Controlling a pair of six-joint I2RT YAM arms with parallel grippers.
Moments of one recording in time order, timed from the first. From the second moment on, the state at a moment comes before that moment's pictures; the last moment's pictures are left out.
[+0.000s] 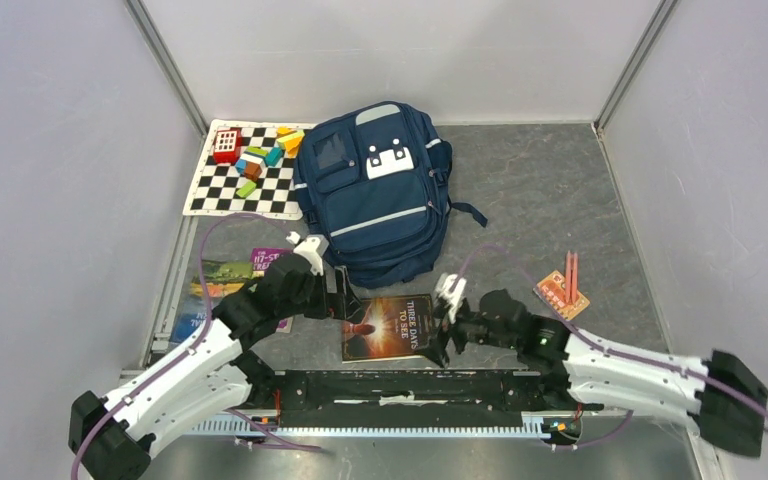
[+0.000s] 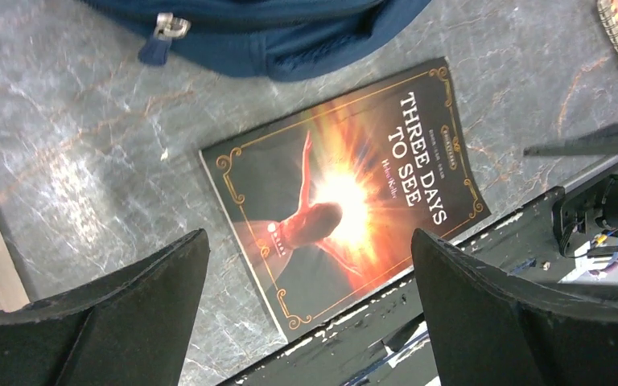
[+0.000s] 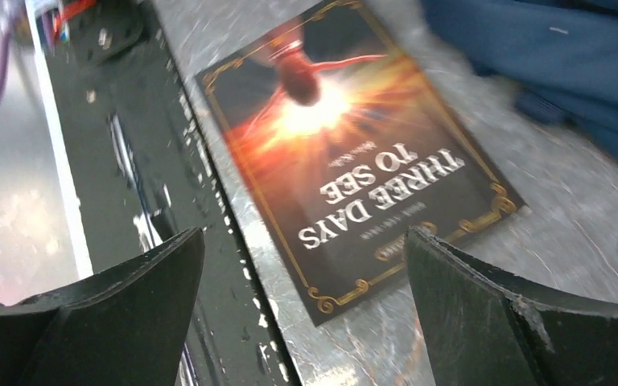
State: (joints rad) left arm -0.68 0.77 0.56 -0.50 0.06 -0.56; right arm 0.98 0.74 0.26 0.08 -0.22 0.21
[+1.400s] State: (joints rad) left arm -0.66 0.65 0.48 -0.45 0.06 -0.71; right arm 1.33 1.43 0.52 0.22 0.14 -0.24
